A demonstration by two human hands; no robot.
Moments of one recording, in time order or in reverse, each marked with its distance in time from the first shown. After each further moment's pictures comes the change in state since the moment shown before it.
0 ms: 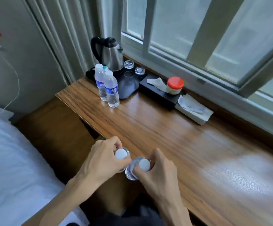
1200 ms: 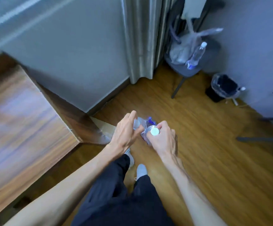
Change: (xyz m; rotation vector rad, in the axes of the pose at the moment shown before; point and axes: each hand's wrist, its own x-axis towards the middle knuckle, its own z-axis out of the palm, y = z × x) left_hand -0.360 0.337 0.577 0.174 -0.956 1.141; right_hand -0.433 0.533 -0.181 0.217 0.988 1.231
